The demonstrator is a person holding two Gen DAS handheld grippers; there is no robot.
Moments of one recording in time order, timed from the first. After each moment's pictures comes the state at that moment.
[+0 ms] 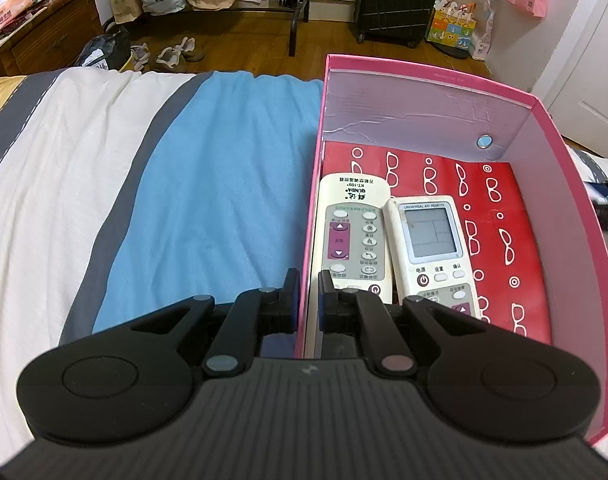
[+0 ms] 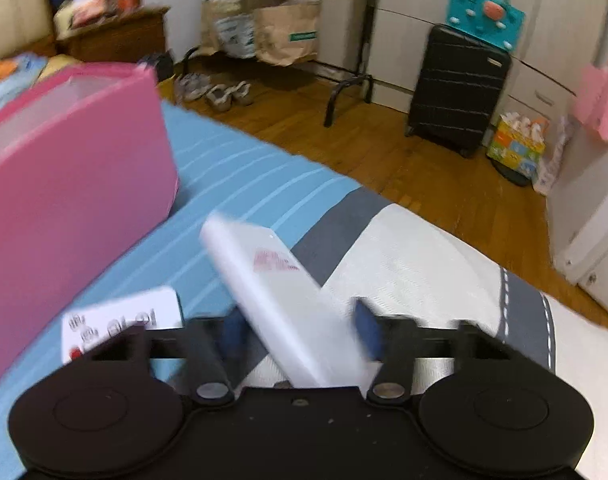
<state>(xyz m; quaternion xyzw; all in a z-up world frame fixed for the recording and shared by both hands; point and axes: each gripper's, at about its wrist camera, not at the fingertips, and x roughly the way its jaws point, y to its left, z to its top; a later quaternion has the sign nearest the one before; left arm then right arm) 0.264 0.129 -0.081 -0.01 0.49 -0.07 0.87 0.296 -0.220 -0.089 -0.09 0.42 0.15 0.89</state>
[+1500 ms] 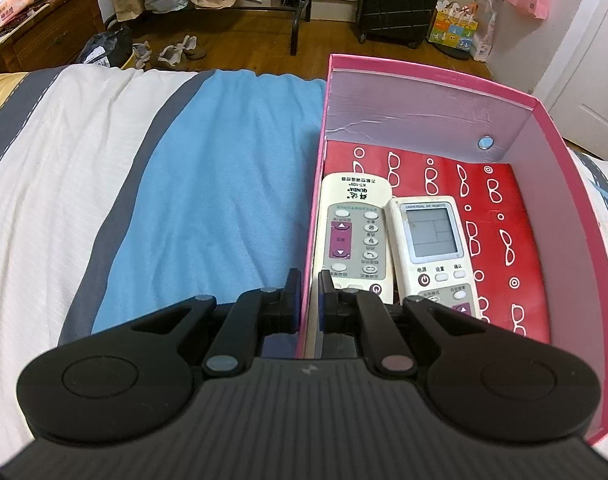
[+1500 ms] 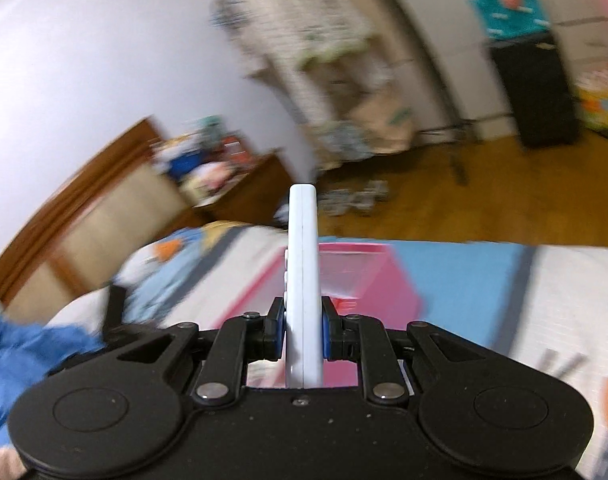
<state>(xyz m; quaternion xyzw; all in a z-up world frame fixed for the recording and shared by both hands) 0.267 0.135 -0.082 -0.02 0.49 -0.07 0.87 0.226 -0.210 0.020 0.19 0.32 0.35 0.86</state>
